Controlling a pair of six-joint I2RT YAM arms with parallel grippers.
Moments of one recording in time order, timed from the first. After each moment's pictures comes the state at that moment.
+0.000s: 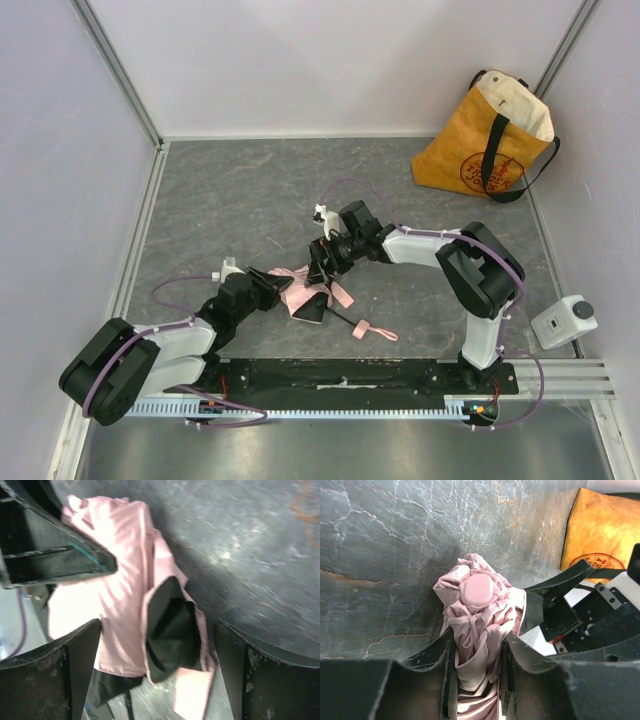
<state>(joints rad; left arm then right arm) -0.57 1.13 0.06 0.56 -0.08 -1.47 0.70 1.90 1.05 0.04 -0.69 0.31</state>
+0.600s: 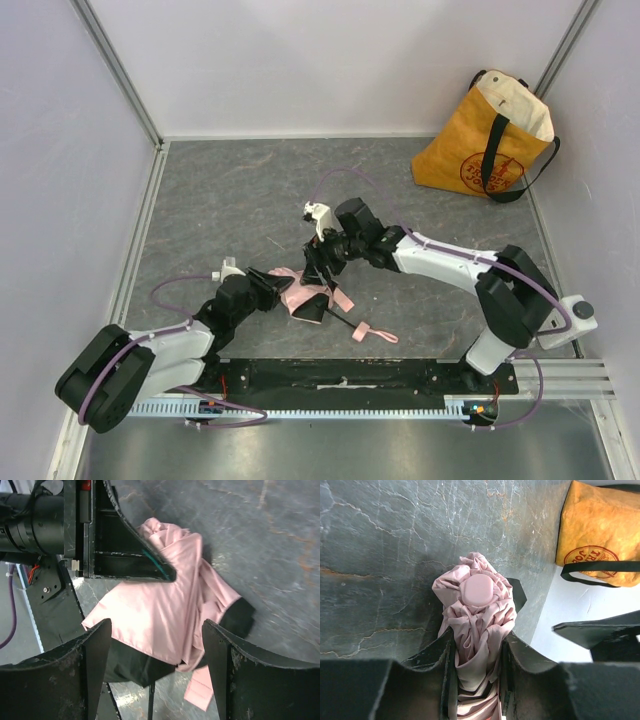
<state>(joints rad) -0.58 1.07 0.05 0.55 -0.06 -1.46 0.78 1.62 1.08 -0.14 -0.48 0.12</state>
